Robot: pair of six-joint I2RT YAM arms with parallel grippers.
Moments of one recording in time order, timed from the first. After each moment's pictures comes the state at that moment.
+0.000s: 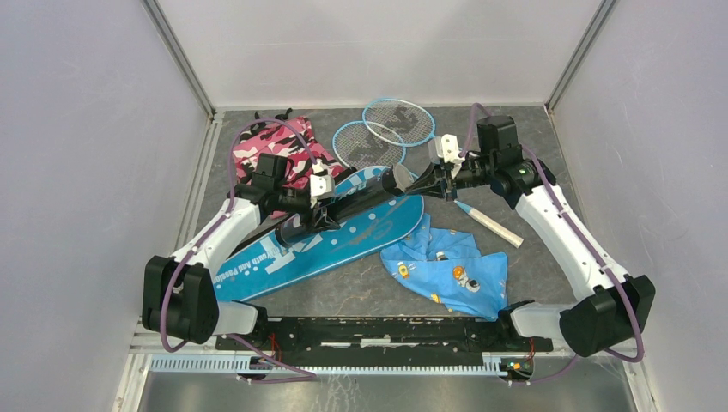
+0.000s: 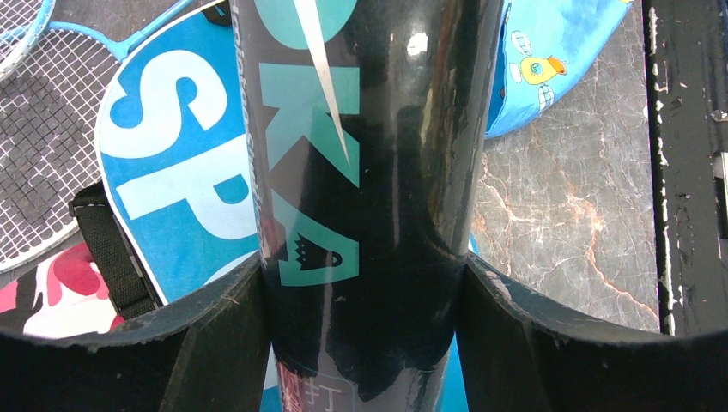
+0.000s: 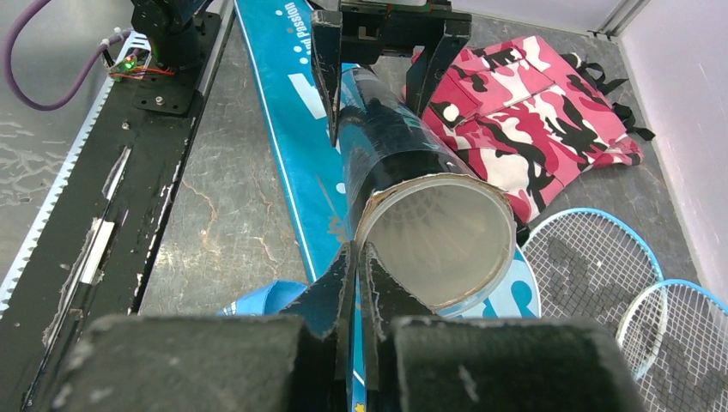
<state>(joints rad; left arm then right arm) -0.25 1.33 0.92 -0.50 0.98 0.91 0.35 1.29 1.25 -0.58 -1.17 -0.78</state>
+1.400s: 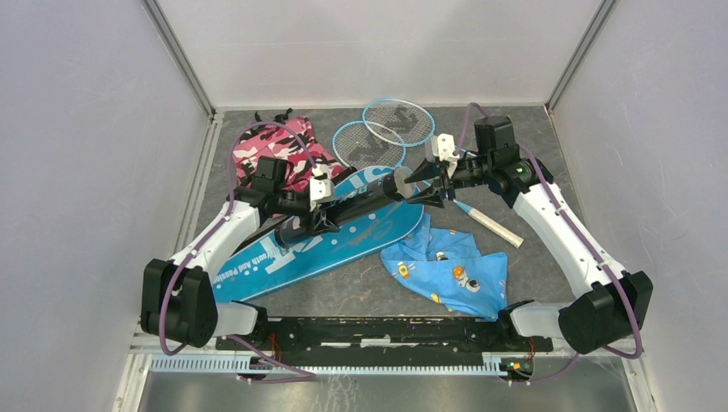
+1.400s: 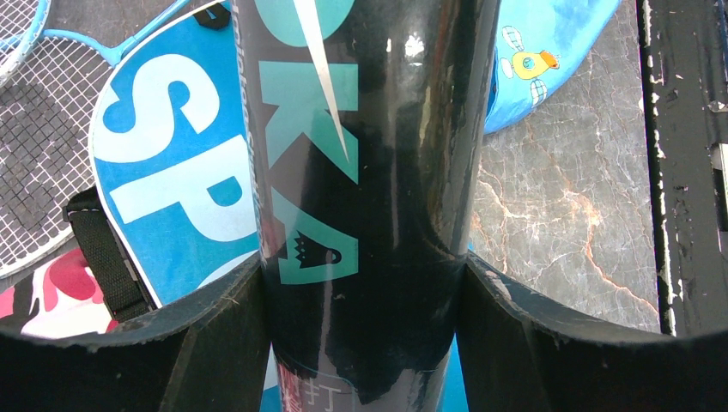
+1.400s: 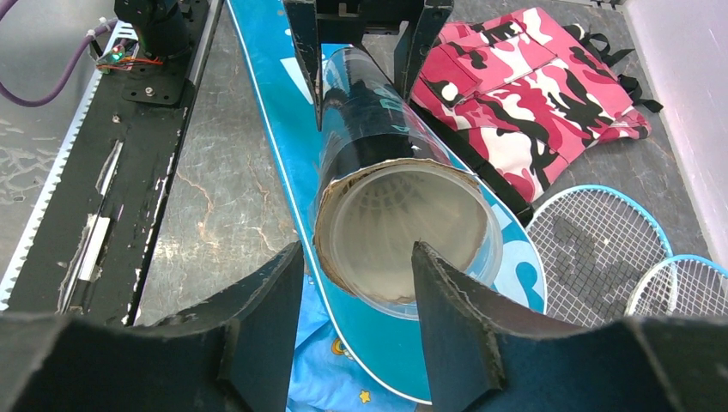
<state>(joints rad) -0.25 1.31 0.89 -0.50 0.98 0.94 0.35 1.31 1.25 -0.59 -1.13 -0.77</state>
